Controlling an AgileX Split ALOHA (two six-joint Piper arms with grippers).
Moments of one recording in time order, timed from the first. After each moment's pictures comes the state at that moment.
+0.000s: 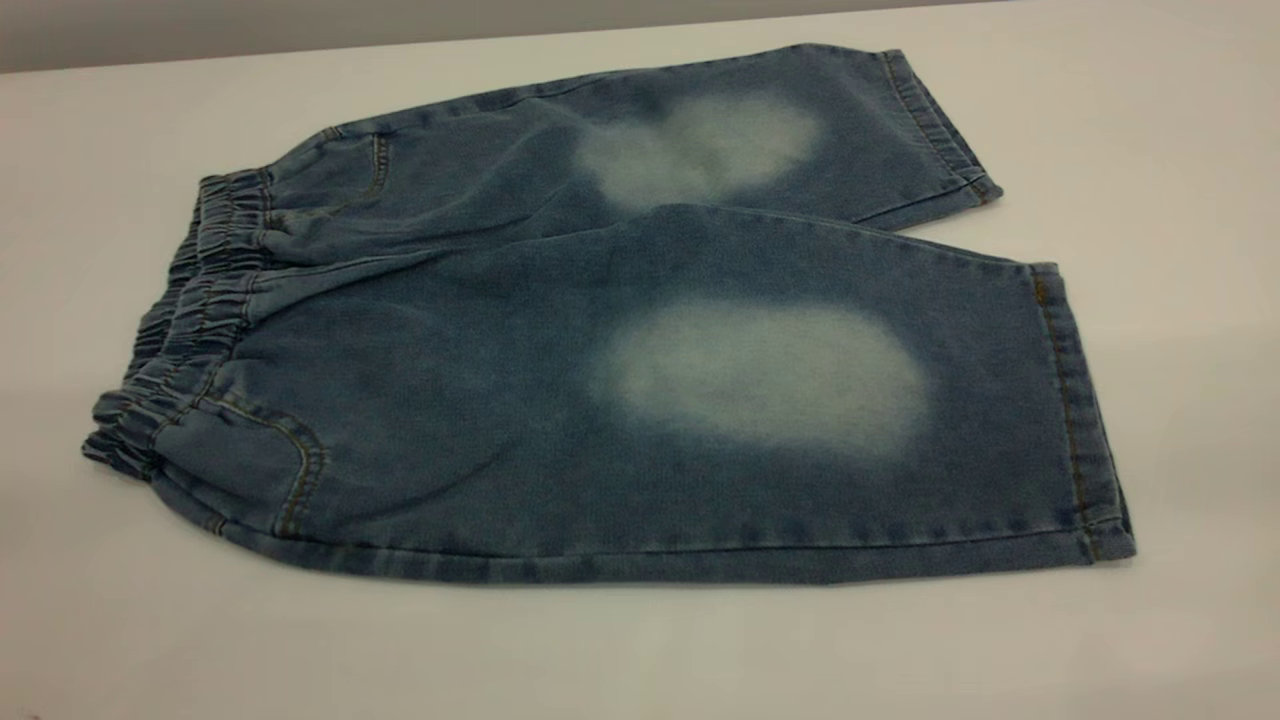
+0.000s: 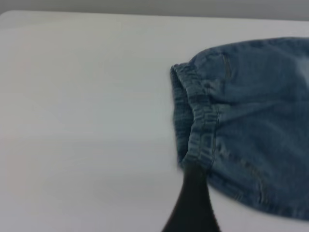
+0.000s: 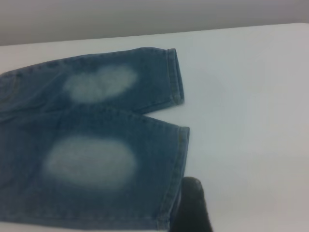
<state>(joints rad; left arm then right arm) -0.04 0.01 -0.52 0.05 1.07 -0.10 0.05 0.00 -0.51 0.14 1.05 0.02</state>
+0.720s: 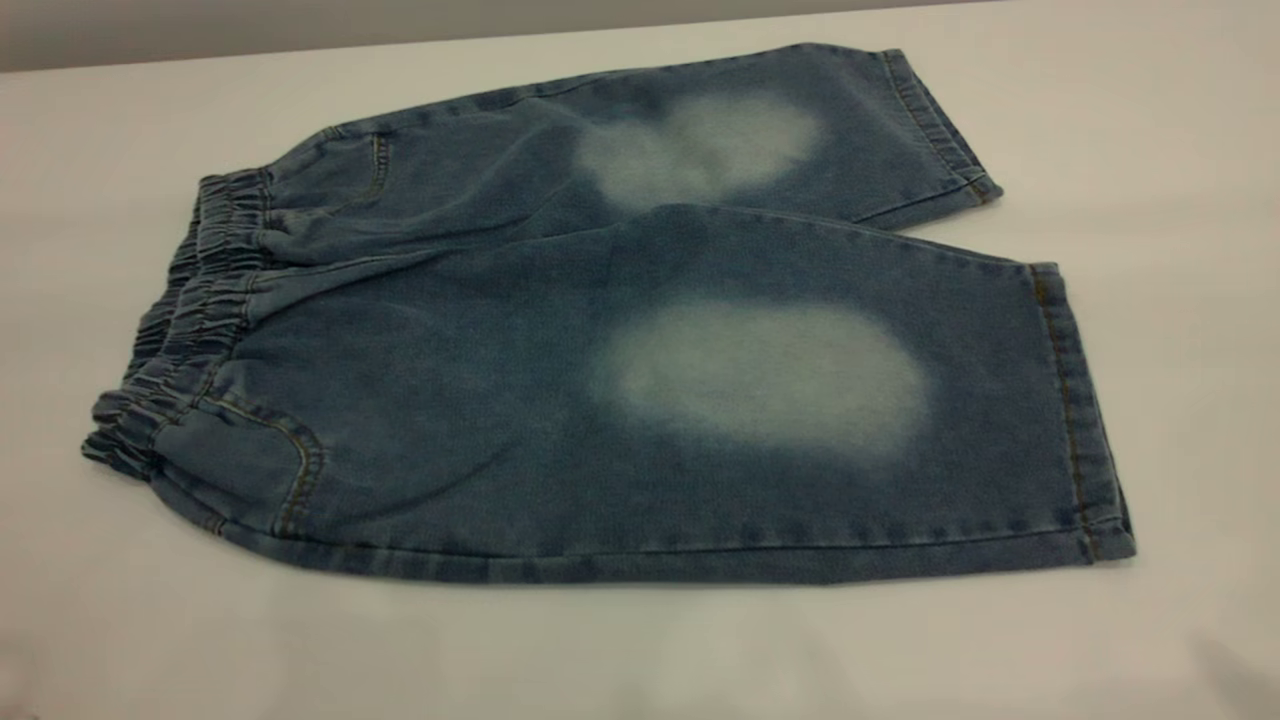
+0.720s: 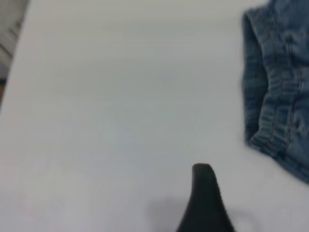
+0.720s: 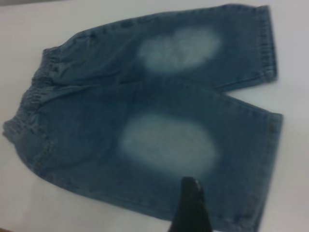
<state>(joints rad) -0.04 0.71 -0.70 0.26 0.95 -0.18 0.05 0.56 -0.54 0.54 0.80 -0.31</state>
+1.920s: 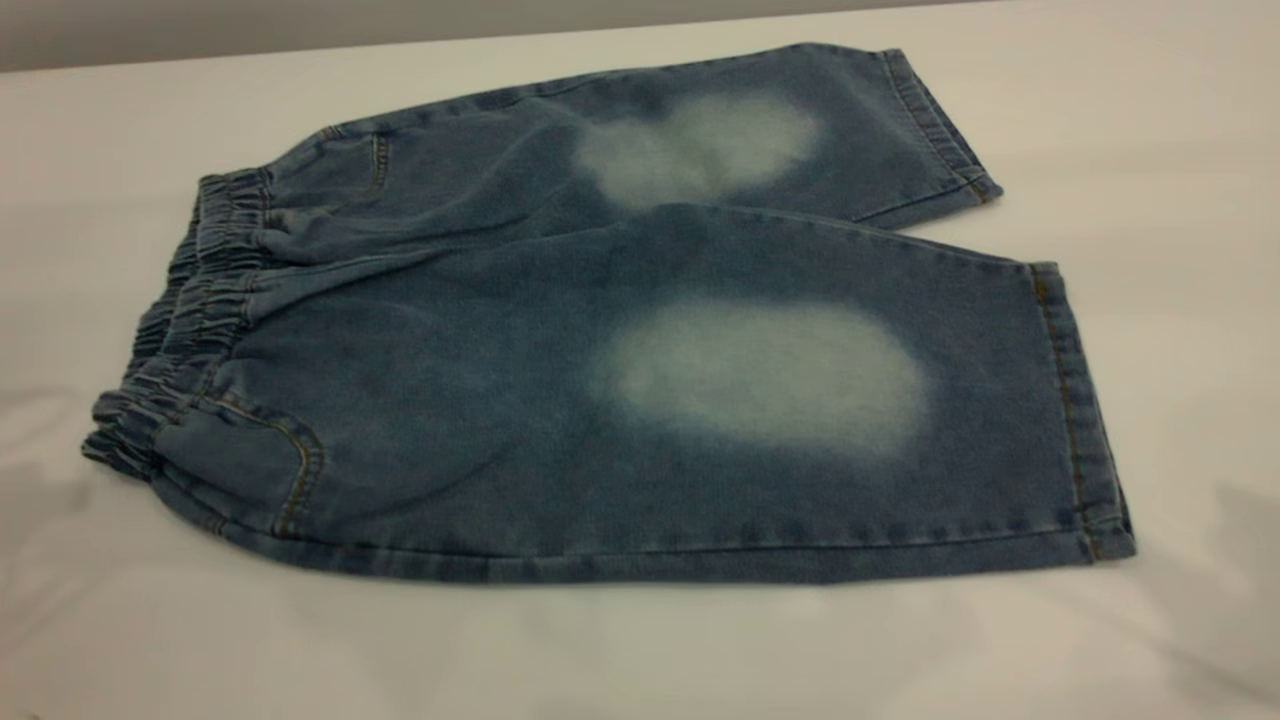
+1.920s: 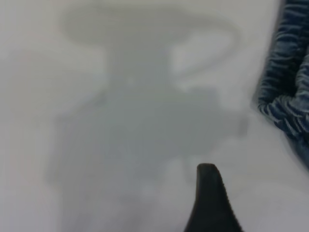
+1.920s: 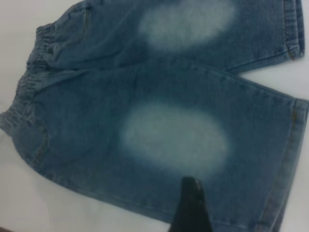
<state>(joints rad) 0.30 1.52 -0.70 -0.21 0.64 0.14 0.05 0.86 -0.54 0.71 0.66 -0.50</state>
